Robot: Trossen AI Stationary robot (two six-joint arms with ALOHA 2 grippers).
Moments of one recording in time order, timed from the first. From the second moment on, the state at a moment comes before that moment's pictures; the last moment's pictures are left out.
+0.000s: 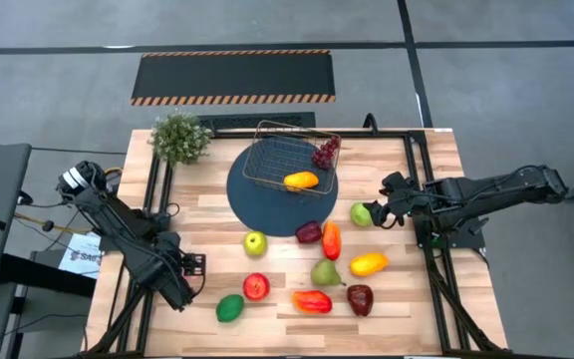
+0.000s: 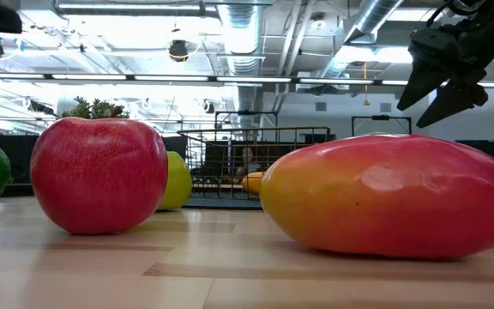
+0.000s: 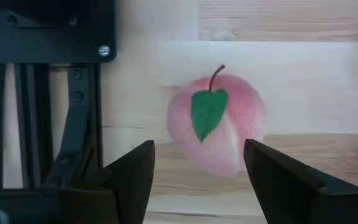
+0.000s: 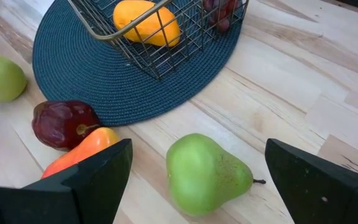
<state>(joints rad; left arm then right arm) -0.82 1.41 1.01 -1.35 -0.12 -2.43 0.12 0.77 0.61 -0.76 0.50 0.91</state>
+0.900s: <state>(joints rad) -0.79 1.41 1.01 -1.34 -0.17 -2.14 0.12 0.77 0.61 -0.76 0.52 0.91</state>
